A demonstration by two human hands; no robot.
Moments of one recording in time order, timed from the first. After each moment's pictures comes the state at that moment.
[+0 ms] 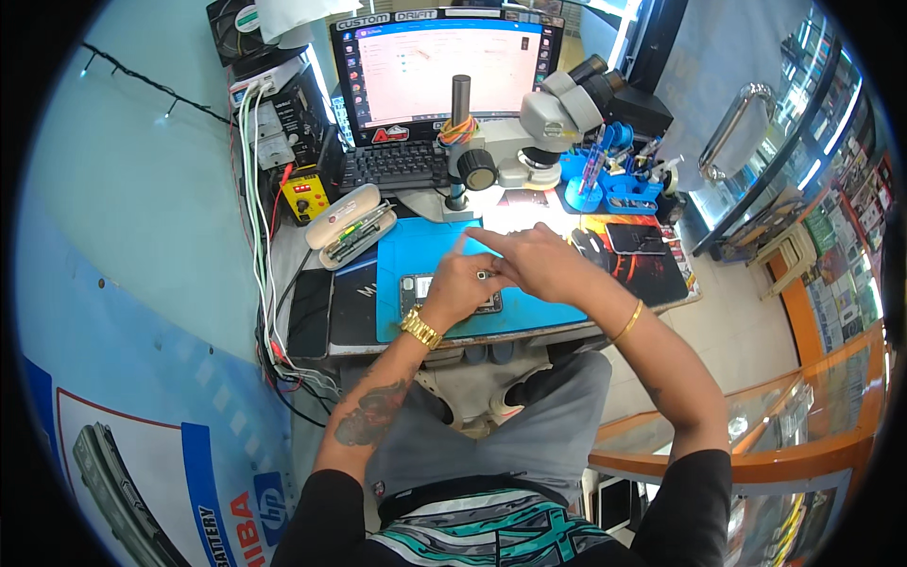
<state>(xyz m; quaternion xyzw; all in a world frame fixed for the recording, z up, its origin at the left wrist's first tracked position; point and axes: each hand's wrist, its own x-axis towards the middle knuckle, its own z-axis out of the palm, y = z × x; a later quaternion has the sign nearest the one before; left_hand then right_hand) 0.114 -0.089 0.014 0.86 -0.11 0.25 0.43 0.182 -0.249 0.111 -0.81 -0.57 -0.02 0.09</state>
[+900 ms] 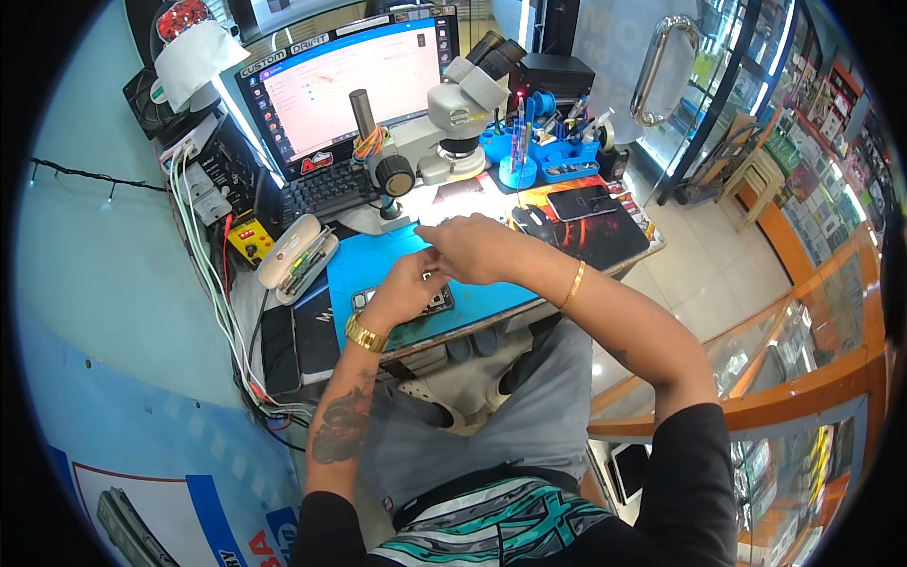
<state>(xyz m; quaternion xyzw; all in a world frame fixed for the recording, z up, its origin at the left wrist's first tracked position) 0.121 -0.087 0.030 0.78 -0.07 0.01 0.62 0.189 -0.244 0.104 -0.84 -0.53 -0.04 0.11</state>
